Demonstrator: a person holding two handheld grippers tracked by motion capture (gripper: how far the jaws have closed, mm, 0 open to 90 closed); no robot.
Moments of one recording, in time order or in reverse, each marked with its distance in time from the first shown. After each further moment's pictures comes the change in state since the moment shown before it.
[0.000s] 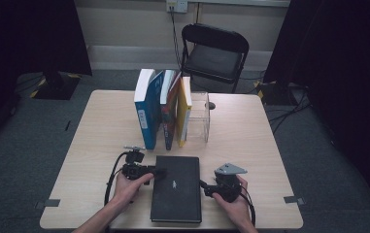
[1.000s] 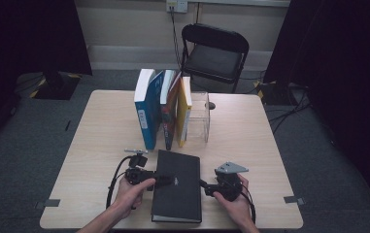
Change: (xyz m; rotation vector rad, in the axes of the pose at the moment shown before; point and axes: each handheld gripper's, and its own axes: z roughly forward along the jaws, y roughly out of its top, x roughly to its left) left arm -0.022 -0.005 0.002 0.029 -0.163 0.006; right arm -0.003 0.004 -0.003 -0.013 0.027 0.003
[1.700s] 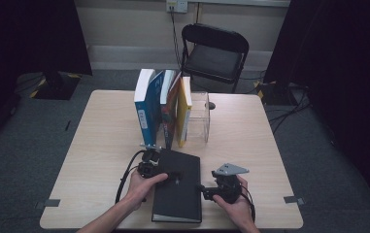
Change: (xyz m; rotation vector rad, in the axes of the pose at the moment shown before) left arm -0.005 0.017 0.029 0.034 0.002 0.078; right arm 0.009 0.003 -0.009 -0.005 0.093 -0.026
